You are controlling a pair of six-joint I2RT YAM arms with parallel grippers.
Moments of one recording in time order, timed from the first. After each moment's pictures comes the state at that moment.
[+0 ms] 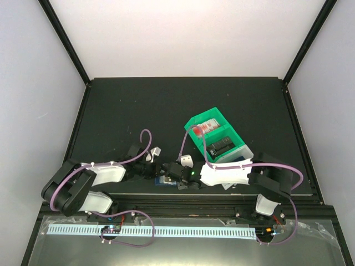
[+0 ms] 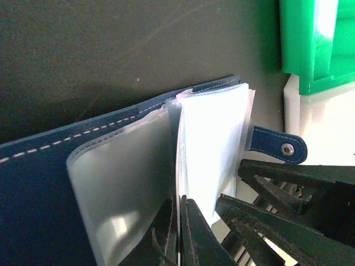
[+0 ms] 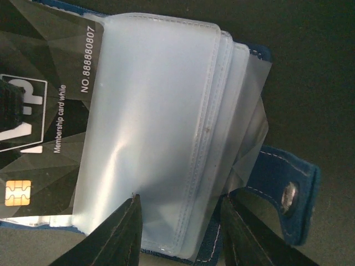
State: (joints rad) left arm -0.52 1.36 0.32 0.15 0.65 -0.79; right arm 1.25 1.70 0.93 -0.52 0.29 0.96
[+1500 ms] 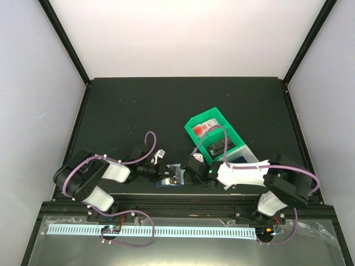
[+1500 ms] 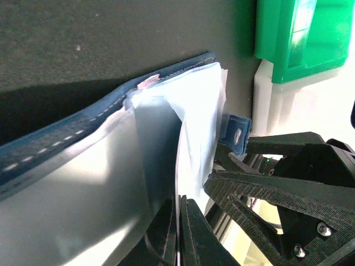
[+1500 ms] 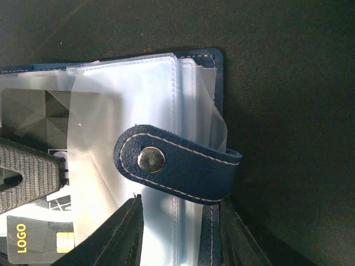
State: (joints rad) left arm -0.56 1.52 0.27 0.47 0.78 -0.96; right arm 1.14 1.54 0.70 -0.25 0.12 1.05
